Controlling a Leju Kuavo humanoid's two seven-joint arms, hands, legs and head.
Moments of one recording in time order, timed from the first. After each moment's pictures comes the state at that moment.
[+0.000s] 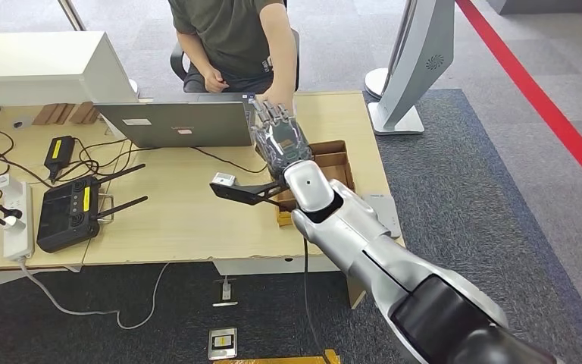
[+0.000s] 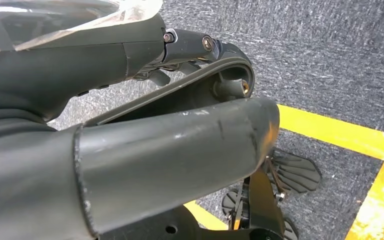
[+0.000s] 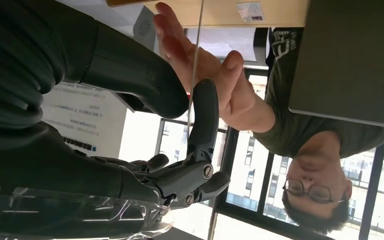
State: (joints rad) left arm -0.12 0.08 -1.14 -0.21 1.34 0.30 -0.10; right arm -0.94 0.15 0.77 -0.63 1.32 -0.25 0.33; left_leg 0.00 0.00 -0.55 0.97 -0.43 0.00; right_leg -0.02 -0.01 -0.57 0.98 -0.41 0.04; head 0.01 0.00
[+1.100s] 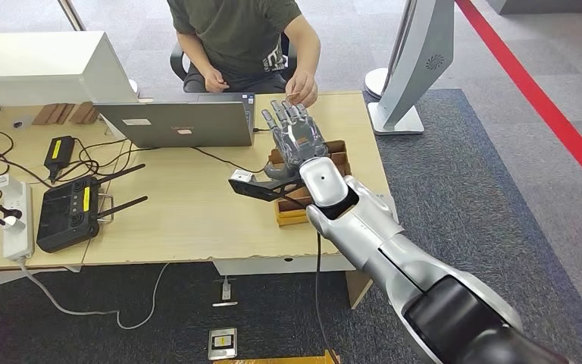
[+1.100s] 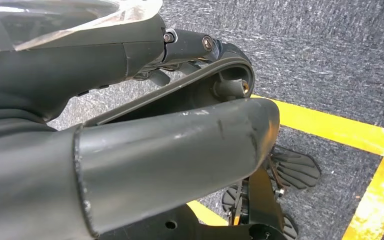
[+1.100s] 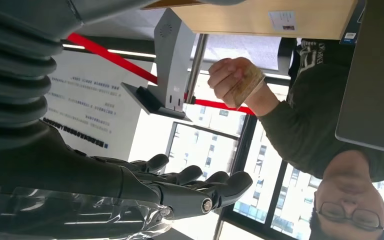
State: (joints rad) left arm -0.12 0.08 -1.12 -0.21 1.33 0.29 -0.10; right arm -0.92 0.09 0.74 -0.71 1.35 -0.15 0.33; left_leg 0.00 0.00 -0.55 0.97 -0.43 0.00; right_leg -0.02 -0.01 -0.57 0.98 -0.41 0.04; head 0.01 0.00
